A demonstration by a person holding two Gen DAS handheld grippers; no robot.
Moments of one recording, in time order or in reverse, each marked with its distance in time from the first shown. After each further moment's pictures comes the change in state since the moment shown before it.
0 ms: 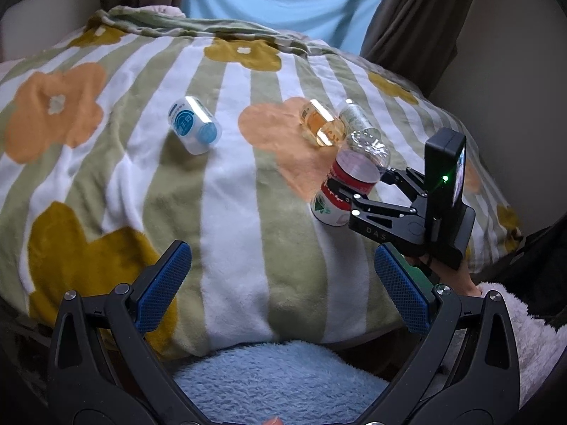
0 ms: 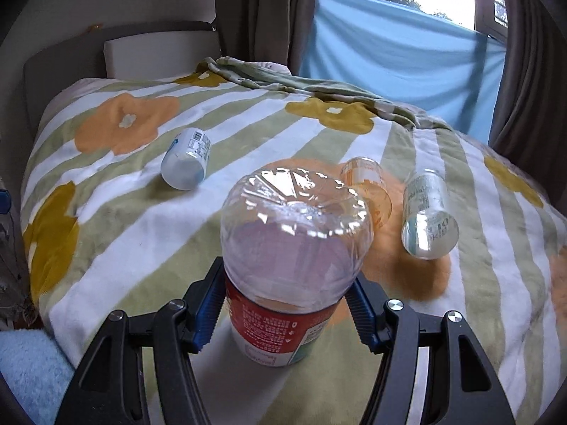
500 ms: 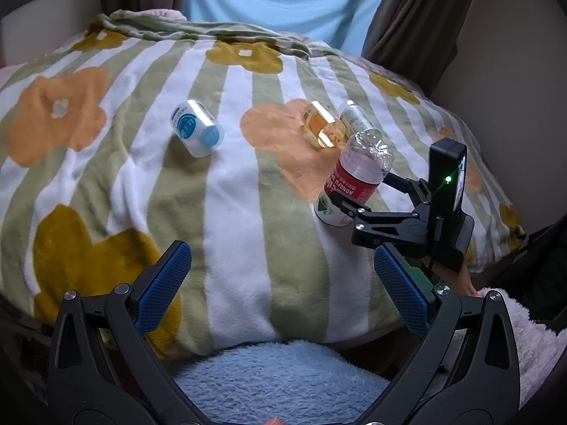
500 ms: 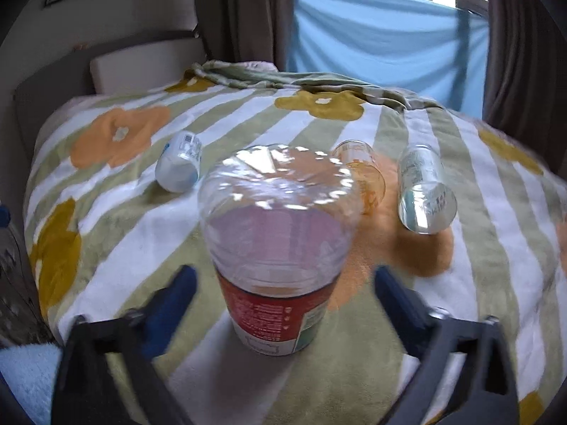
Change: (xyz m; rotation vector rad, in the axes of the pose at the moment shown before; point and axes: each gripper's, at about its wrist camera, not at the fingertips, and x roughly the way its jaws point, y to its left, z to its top) left arm -0.004 -0.001 0.000 0.009 -0.009 0.014; right arm -0.002 -0.009 -0.011 0.119 0.000 0.019
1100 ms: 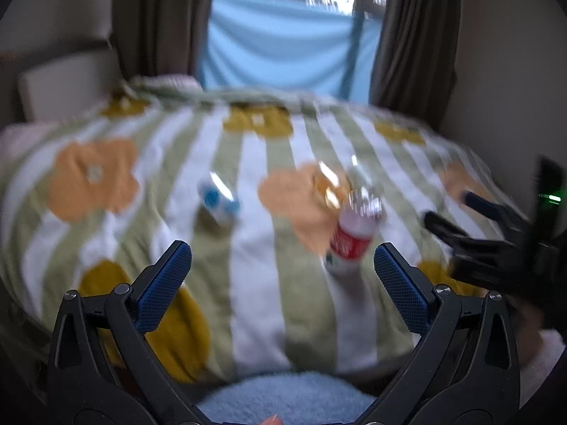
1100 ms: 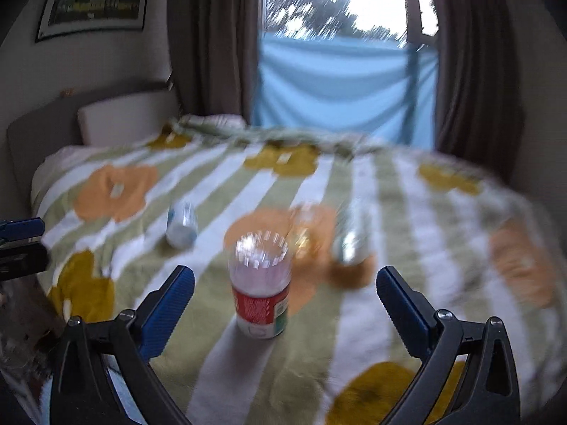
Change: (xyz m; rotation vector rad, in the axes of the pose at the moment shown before) left arm -0.071 -0.033 0.013 0.081 -0.288 0.131; right arm -0.147 0.017 0.023 0.057 -0.186 -0.178
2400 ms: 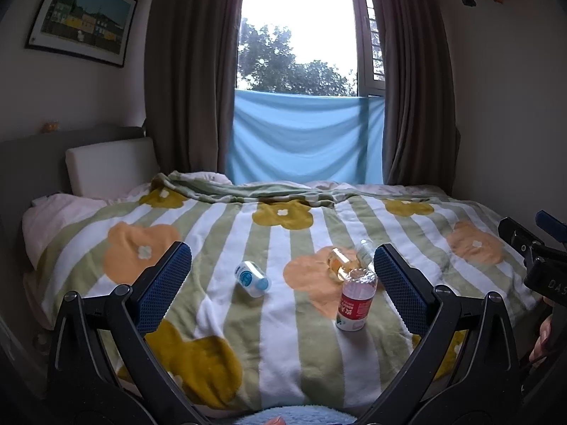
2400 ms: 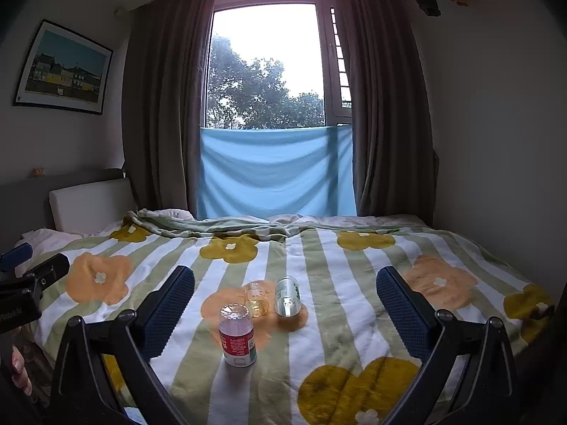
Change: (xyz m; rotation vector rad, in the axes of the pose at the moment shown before) left arm -0.114 -0.028 0.004 0.057 -0.327 0.114; right arm -0.167 0.016 0.012 0.127 -0.297 -0.241
